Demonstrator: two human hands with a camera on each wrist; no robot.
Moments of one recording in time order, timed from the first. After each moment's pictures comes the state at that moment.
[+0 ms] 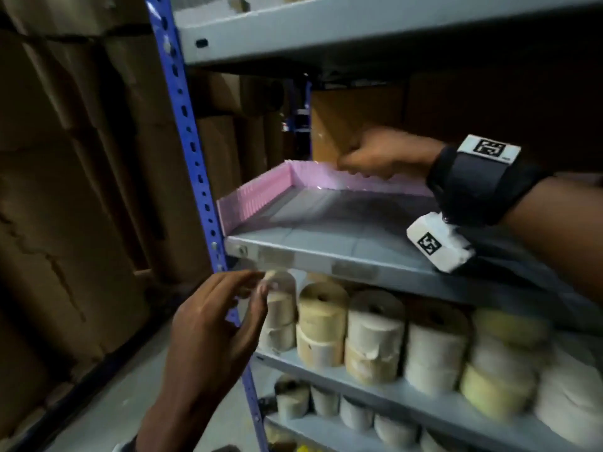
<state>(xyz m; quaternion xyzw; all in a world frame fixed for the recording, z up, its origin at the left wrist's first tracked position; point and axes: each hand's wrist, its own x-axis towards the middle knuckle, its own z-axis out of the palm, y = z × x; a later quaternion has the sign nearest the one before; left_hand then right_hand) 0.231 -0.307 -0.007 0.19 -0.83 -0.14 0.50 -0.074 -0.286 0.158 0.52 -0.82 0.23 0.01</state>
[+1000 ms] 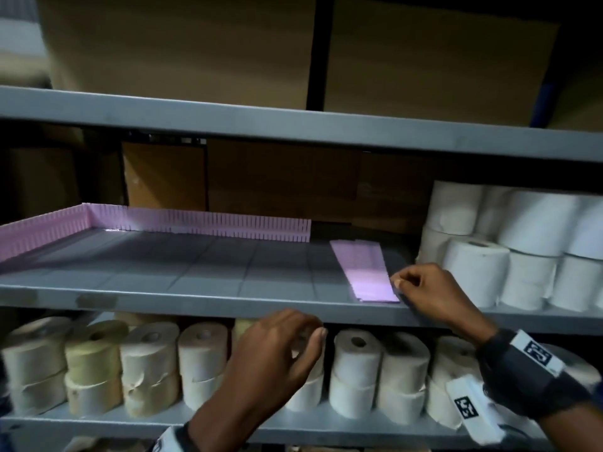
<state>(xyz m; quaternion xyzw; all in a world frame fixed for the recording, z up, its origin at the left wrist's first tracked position) 0.028 0.016 0.017 -0.06 -0.89 -0.25 0.38 -0.193 0.224 0.064 0.27 -0.90 0.31 0.12</state>
